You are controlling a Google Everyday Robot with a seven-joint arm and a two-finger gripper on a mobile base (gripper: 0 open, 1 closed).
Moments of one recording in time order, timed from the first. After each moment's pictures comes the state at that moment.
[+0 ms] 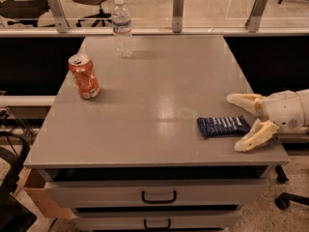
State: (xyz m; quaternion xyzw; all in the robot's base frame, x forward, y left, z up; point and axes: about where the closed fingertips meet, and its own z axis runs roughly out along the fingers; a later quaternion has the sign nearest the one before) arm 0.505 -0.219 0.816 -0.56 0.64 0.32 0.41
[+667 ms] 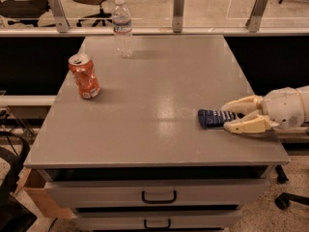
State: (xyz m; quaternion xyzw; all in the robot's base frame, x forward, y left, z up) arm 0.505 -0.219 0.825 -0.56 0.64 0.32 0.41
